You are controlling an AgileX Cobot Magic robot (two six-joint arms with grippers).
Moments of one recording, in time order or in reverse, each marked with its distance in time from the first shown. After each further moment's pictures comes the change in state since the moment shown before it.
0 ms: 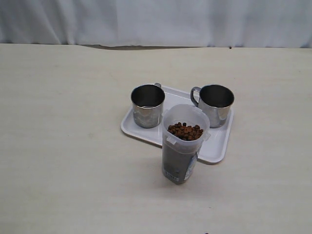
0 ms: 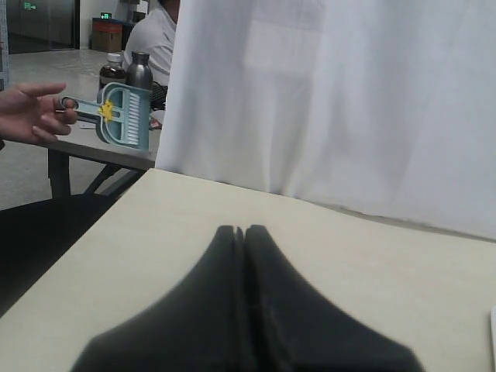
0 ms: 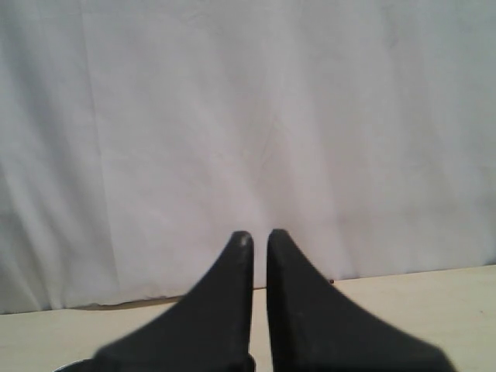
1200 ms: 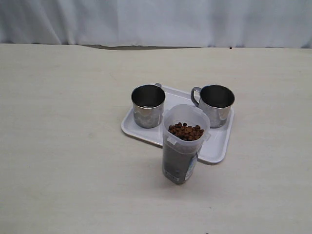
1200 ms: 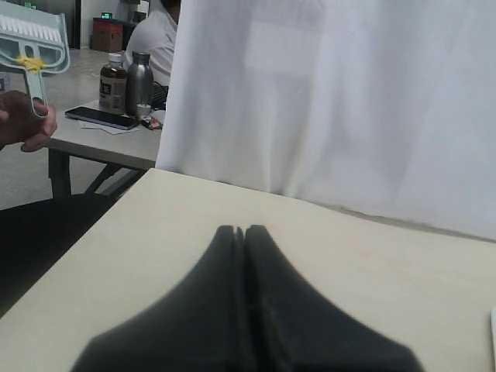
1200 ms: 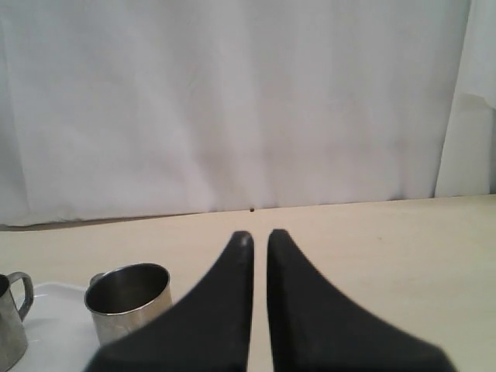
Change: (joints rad) left arm 0.000 0.000 0.000 0.000 0.000 0.000; right arm 0.000 -0.120 0.001 0.466 0.323 -0.602
